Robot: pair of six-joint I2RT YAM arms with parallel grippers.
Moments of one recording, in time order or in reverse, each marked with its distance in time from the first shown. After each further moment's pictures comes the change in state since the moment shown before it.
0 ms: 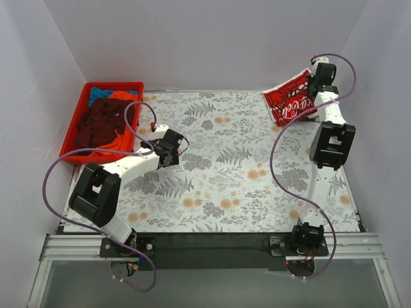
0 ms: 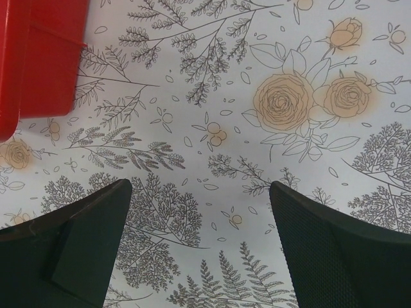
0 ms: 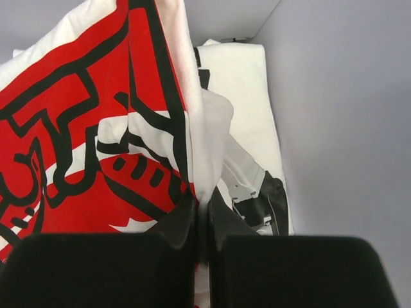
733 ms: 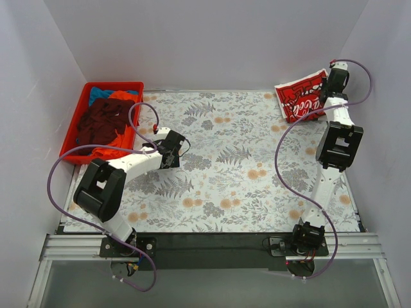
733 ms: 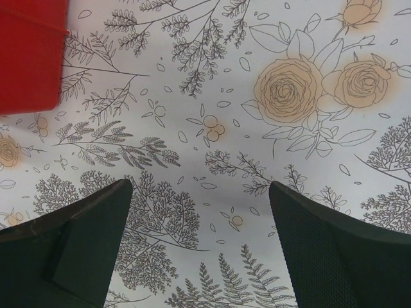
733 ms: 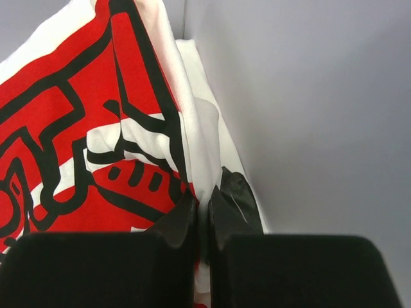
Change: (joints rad) left arm 0.000 0.062 0.006 -0.013 0.016 0.000; right arm -0.093 0.005 -0.087 0.167 0.040 0.113
